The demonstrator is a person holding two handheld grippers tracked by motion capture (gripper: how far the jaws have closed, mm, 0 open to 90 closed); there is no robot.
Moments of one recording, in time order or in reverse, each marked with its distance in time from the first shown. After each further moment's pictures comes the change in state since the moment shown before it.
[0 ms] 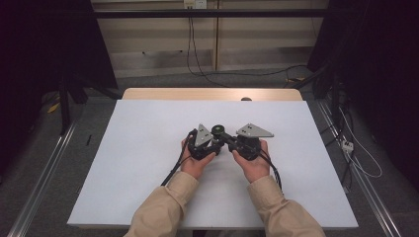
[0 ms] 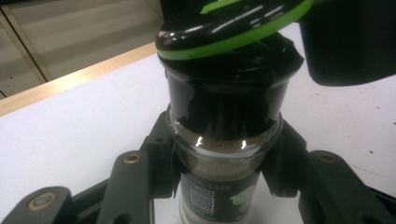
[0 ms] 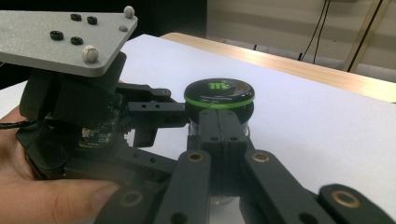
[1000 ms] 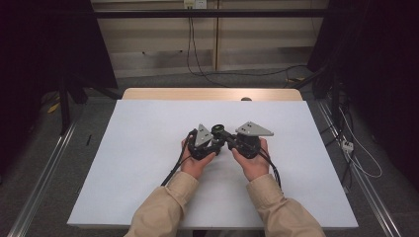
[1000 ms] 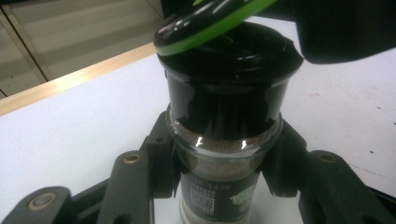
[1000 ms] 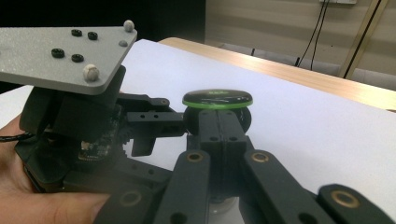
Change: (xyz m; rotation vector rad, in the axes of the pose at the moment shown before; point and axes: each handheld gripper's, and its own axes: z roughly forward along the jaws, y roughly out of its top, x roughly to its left) left arm 0.000 0.000 0.000 0.002 0.004 -0.001; right arm 0.000 0.006 0.001 -0.014 -0.005 -0.006
